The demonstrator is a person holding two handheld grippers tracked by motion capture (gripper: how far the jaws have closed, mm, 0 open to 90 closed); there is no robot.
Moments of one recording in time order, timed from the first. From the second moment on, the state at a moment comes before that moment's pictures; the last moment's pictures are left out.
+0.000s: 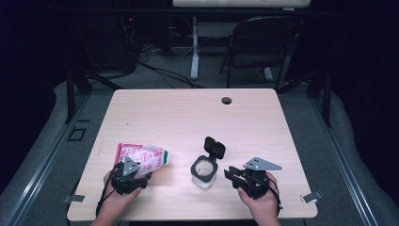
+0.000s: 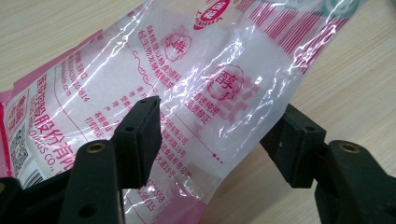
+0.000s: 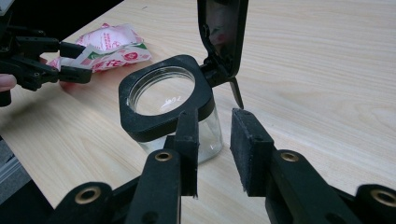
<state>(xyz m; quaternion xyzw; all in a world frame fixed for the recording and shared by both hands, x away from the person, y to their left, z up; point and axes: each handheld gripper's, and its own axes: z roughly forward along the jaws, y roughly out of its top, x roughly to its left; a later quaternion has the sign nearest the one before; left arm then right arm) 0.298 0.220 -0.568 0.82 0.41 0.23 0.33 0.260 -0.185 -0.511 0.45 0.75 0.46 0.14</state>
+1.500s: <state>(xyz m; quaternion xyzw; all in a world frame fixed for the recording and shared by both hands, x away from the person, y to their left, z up) 0.311 0.224 -0.576 0.80 0.44 0.24 0.33 0.262 -0.183 -0.517 0.46 0.75 0.45 0.13</state>
